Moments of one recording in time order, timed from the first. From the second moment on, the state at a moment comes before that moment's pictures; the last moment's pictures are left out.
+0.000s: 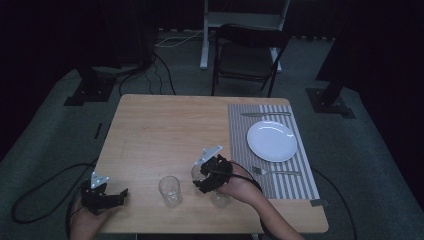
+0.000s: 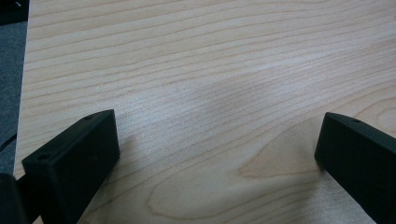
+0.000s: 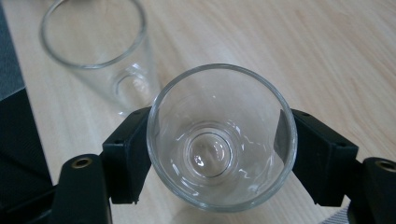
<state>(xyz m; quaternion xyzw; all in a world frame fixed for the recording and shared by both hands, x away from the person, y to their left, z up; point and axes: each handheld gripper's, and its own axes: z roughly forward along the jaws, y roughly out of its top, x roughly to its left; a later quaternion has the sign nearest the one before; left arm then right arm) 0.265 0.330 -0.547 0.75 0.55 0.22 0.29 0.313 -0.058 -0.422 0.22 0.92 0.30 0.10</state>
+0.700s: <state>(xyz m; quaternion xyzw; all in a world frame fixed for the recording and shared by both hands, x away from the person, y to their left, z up) 0.265 0.330 -0.547 0.75 0.55 0.22 0.29 0.364 -0.087 -0.408 0.29 0.90 0.30 0.13</state>
